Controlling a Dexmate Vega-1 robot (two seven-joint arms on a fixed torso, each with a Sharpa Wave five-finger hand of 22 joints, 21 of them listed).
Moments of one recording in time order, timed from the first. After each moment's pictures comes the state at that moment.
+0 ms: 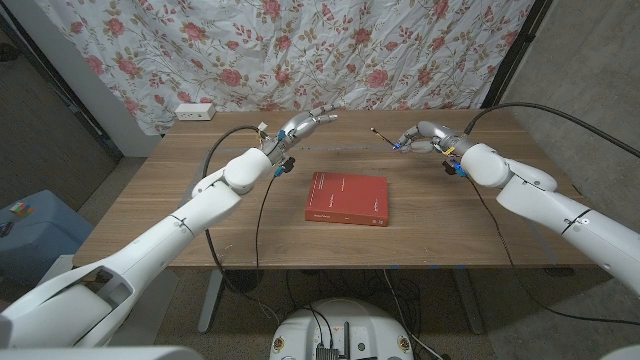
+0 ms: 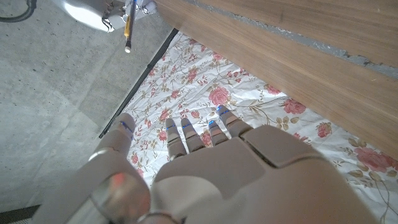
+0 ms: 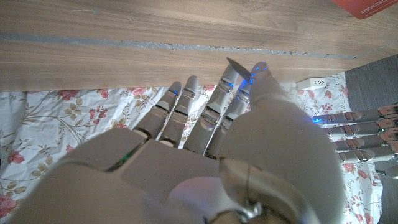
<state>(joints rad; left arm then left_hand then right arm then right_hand) 0.69 0.62 0.59 -1.61 -0.10 -0.18 0.01 0.14 0.08 0.59 -0.09 0.17 0.20 -0.21 0.18 0.17 0.13 -0.22 0.18 0.17 -0.07 -0.04 0.18 0.17 0.05 -0.04 0.19 0.17 -0.78 -0.90 -0.50 -1.76 -0.18 -0.14 0.03 1.06 0.07 0.23 -0.15 0.18 1.05 -0.22 0.48 0.20 1.18 -0.22 0.20 0.19 0.53 -0.05 0.38 0.25 0.46 -0.04 0.19 0.17</state>
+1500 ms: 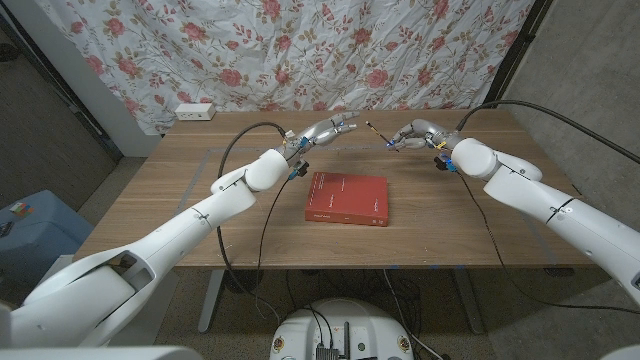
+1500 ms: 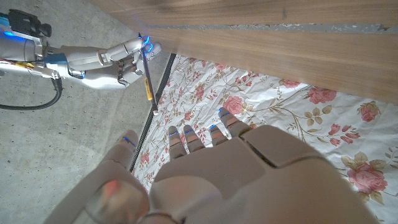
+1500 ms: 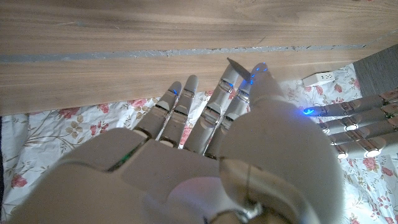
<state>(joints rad) 0.60 0.56 0.69 -1.49 0.17 -0.25 0.03 0.01 0.07 0.59 0.05 0.20 0.09 -0.22 0.17 0.17 0.02 -0.22 0.17 0.17 -0.13 -0.04 0.17 0.17 0.01 -0.03 0.19 0.17 -0.68 -0.86 -0.58 -1.73 -0.11 -0.22 0.05 1.06 0.08 0.22 -0.15 0.18 1.05 -0.22 0.47 0.20 1.18 -0.22 0.20 0.19 0.53 -0.05 0.39 0.26 0.46 -0.04 0.19 0.17</state>
